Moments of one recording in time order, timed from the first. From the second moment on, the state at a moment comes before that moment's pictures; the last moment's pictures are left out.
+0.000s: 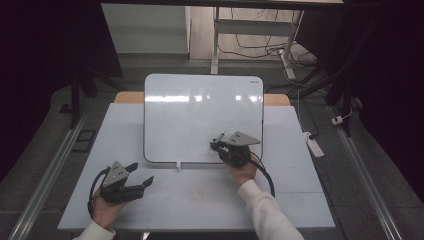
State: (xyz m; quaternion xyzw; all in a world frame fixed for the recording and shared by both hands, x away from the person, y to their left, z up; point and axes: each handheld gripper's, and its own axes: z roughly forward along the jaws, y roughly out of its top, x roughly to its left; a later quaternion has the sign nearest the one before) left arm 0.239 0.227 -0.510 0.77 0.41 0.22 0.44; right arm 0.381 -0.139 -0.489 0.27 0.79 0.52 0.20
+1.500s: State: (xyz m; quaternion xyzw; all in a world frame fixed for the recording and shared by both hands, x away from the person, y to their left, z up) left arm 0.289 0.075 -0.431 0.83 0.18 0.13 0.51; right arm 0.316 -0.167 -0.481 0.20 0.85 0.49 0.05
